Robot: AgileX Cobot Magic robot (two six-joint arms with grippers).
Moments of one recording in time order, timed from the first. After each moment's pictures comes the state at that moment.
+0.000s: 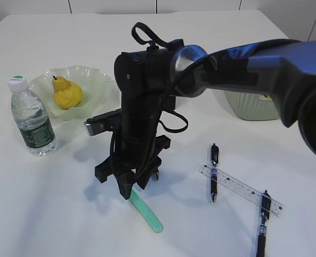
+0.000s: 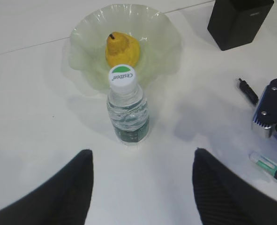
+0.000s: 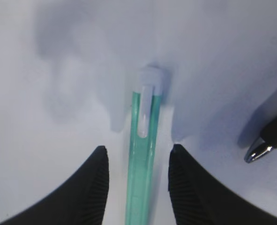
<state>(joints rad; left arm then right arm) -0.15 1.04 -0.94 -0.05 0.67 0.08 0.67 2.31 -1.86 0.21 1.22 -0.10</state>
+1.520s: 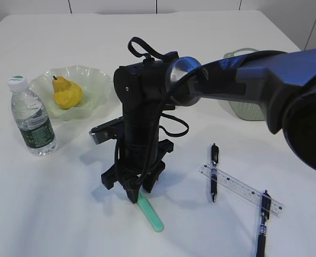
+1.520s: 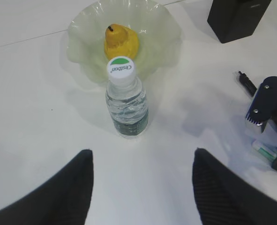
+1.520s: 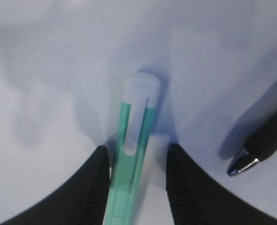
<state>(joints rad) -0.15 1.04 -0.94 -0.05 0.69 0.08 0.67 2.36 -1.86 0.15 1.22 -0.08</state>
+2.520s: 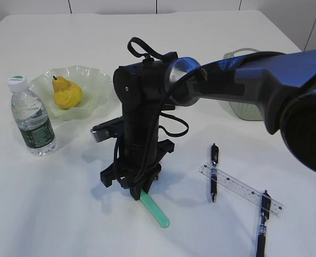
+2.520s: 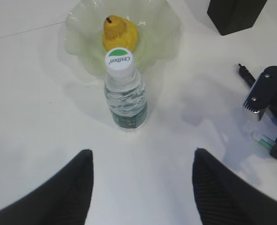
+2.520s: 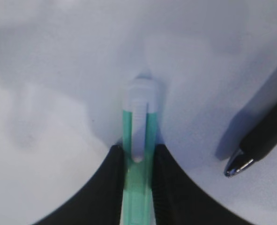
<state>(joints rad) -0.15 1.04 -0.94 -0.05 0.72 0.08 0.67 2.37 -1.88 0.15 1.22 -0.03</state>
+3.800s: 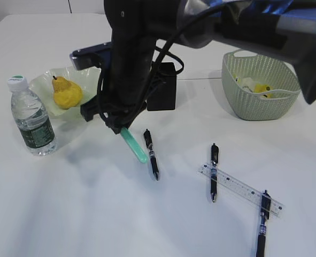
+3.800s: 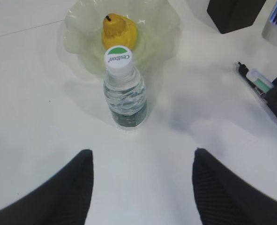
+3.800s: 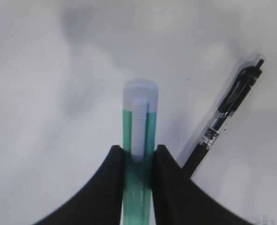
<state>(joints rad) -0.15 1.03 -0.94 -0.05 0.72 0.08 0.67 2.26 -2.09 0.07 1.23 -0.01</state>
